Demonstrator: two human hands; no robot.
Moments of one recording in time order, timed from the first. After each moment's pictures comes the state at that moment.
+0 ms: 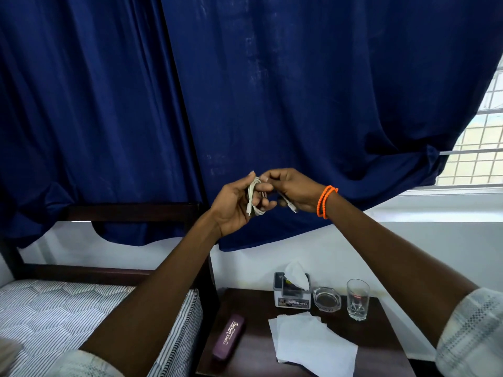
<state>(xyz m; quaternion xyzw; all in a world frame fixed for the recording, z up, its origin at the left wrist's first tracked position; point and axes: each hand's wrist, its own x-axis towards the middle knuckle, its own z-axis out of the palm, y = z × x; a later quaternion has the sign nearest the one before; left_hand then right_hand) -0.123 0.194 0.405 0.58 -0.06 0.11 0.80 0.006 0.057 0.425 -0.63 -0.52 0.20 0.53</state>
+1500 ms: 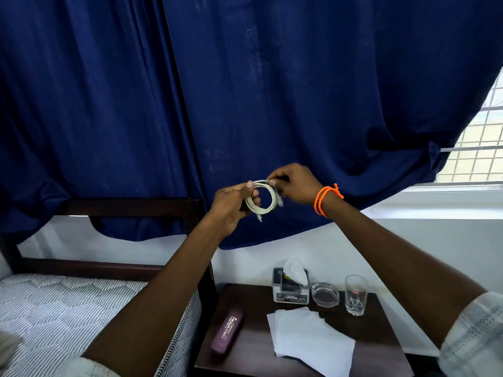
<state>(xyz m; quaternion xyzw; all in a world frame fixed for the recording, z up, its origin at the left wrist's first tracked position) -0.120 0.192 0.388 0.61 0.14 0.28 0.73 0.010 0.055 0.420 -0.76 -0.49 -0.05 0.42</state>
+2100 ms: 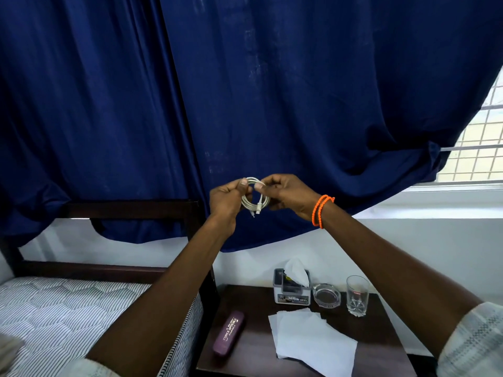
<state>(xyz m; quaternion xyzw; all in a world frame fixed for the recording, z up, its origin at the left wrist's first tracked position) -0.112 0.191 0.386 0.60 0.17 0.40 0.67 -0.007 0.062 0.403 -0.66 -0.44 0.19 0.59</state>
